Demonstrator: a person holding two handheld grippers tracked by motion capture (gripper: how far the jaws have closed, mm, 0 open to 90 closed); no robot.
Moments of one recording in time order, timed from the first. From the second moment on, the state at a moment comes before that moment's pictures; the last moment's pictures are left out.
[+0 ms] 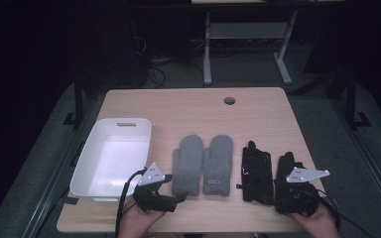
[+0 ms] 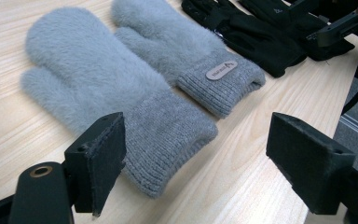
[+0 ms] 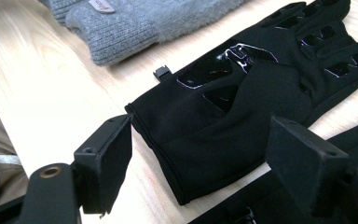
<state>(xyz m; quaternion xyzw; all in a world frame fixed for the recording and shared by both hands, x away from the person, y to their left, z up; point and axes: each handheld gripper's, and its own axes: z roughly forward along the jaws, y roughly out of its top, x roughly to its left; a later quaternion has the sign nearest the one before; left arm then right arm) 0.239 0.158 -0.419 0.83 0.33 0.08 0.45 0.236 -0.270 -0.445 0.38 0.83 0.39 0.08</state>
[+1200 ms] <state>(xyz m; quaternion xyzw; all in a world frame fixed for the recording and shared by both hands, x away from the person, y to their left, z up) 0.236 0.160 -0.423 0.83 0.33 0.07 0.45 0.288 -0.208 -0.398 0.30 0.88 0.37 0.06</state>
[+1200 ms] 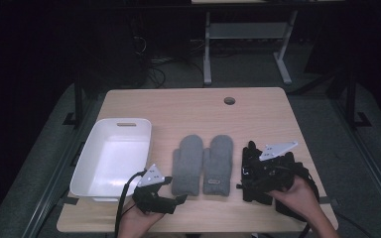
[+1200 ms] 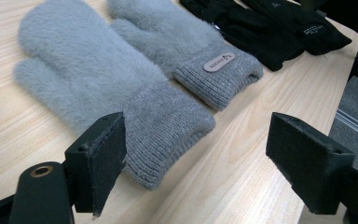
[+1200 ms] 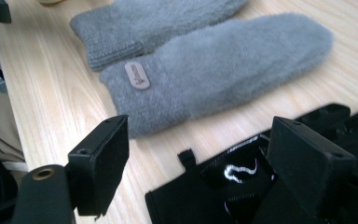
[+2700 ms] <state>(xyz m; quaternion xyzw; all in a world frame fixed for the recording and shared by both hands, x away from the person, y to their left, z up) 0.234 0.158 -0.421 0.83 0.33 0.07 0.45 0.379 -0.114 -0.433 0.21 0.95 0.23 0.02</state>
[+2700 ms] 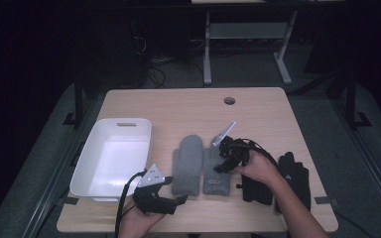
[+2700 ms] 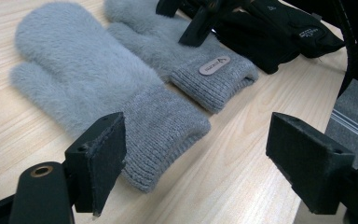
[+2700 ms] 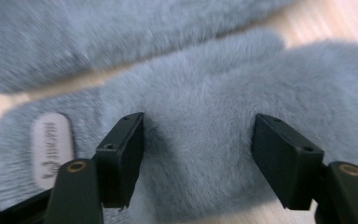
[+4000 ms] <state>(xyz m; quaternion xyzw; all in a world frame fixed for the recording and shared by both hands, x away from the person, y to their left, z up) 0.231 0.162 -0.411 0.81 0.33 0.08 0.47 0.350 -0.120 -0.379 0.25 0.93 0.26 0.05</state>
